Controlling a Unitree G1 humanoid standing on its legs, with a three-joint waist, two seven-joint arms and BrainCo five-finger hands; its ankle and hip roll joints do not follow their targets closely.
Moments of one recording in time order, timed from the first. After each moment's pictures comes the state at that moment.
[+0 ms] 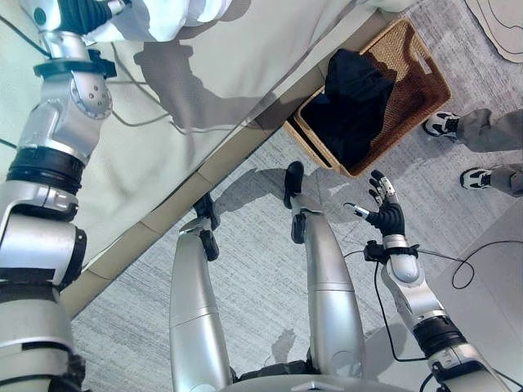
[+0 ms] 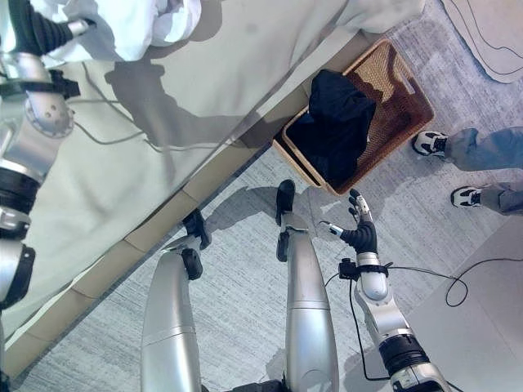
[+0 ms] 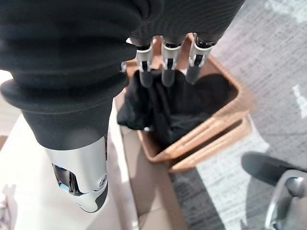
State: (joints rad) left arm -1.26 0.92 -0.48 0.78 0.43 -0.14 0.74; right arm -0.18 -0.41 0.19 0.36 0.29 -0.41 -0.25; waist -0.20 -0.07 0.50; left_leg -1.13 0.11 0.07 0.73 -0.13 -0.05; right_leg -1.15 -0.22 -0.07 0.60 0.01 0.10
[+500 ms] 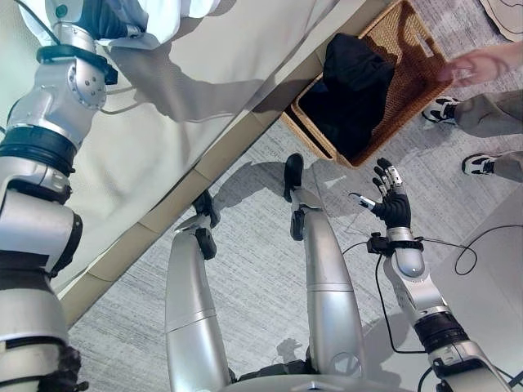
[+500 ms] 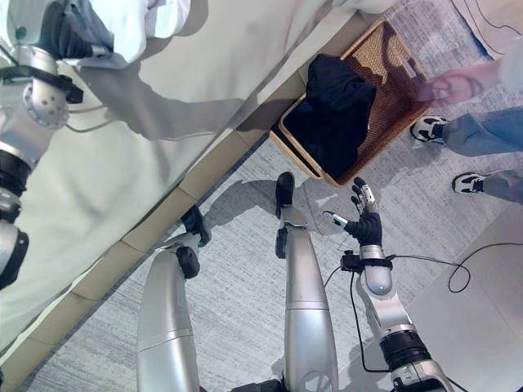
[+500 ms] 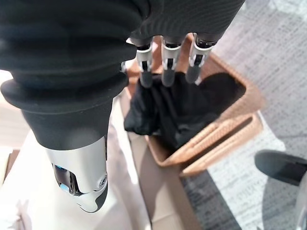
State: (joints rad) left arm -1.40 0.89 -0.67 1.01 0.29 -0.22 0.37; right arm -0.19 -0.41 0.15 0.34 0.31 -0.43 -0.20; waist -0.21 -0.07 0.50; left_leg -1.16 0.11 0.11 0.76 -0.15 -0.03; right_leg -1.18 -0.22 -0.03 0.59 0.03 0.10
